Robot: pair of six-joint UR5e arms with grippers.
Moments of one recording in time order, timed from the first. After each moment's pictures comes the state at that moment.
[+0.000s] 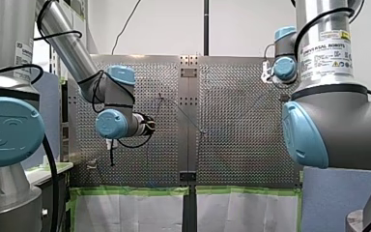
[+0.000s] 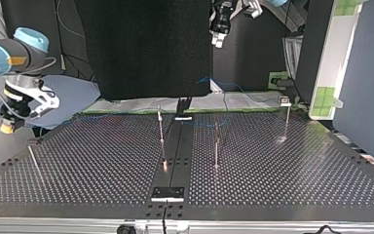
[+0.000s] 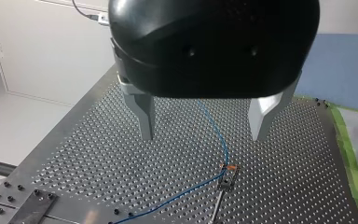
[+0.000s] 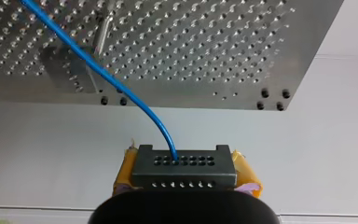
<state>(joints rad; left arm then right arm) -0.72 -1.63 -2.46 -2.25 -2.08 -1.80 1.69 -1.34 1.62 -0.29 1.81 1.54</state>
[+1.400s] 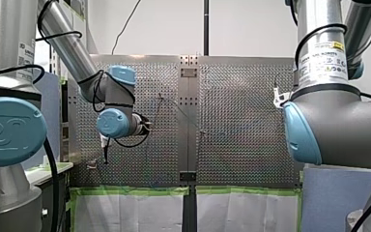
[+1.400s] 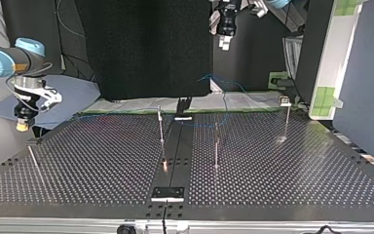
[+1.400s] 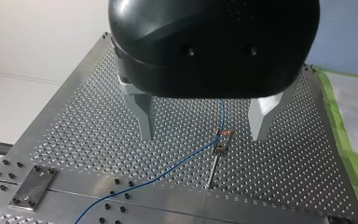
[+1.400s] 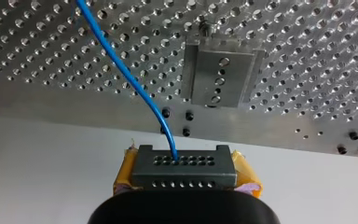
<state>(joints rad) -0.70 -1.63 -2.45 -2.27 -2.15 -1.75 1.54 -1.17 1.67 -0.53 1.48 1.45</state>
